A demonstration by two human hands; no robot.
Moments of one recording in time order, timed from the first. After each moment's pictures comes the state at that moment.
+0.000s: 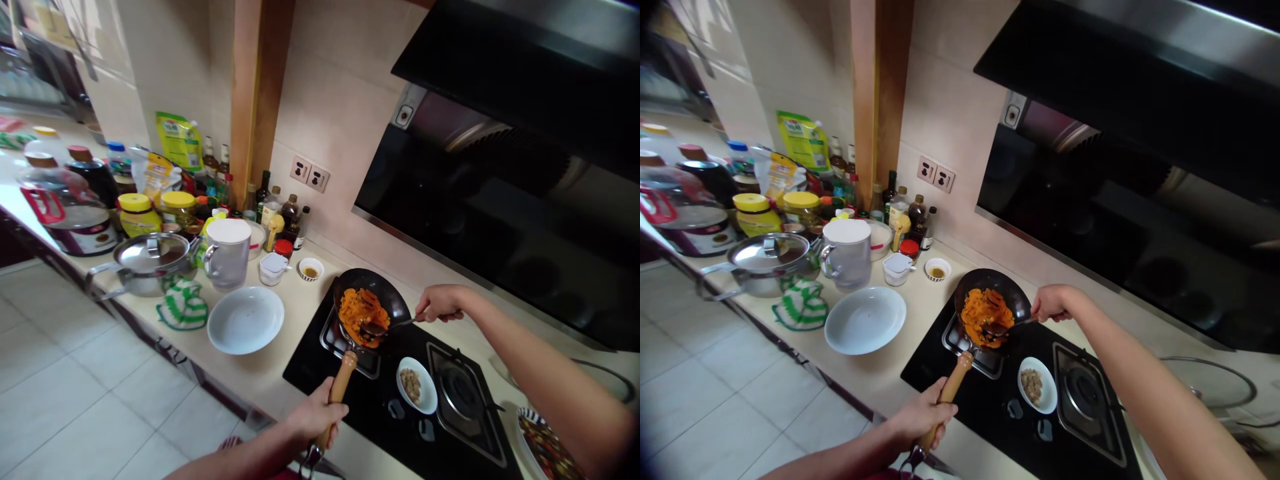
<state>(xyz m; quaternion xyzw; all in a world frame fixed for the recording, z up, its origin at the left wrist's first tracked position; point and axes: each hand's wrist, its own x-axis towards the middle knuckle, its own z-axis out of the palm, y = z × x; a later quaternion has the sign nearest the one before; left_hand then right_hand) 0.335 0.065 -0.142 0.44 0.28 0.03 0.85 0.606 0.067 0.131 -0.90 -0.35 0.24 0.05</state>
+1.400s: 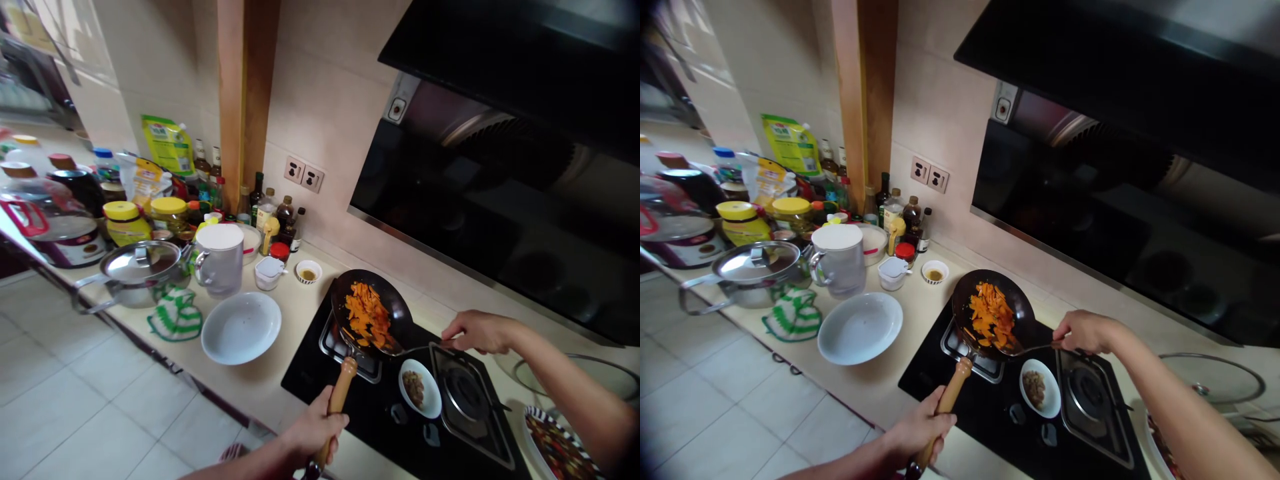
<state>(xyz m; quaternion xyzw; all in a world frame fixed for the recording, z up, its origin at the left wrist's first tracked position) 0.334 0.064 -0.135 0.43 0.31 0.02 0.85 0.590 0.011 0.148 -0.86 -0.38 0.30 -0.16</state>
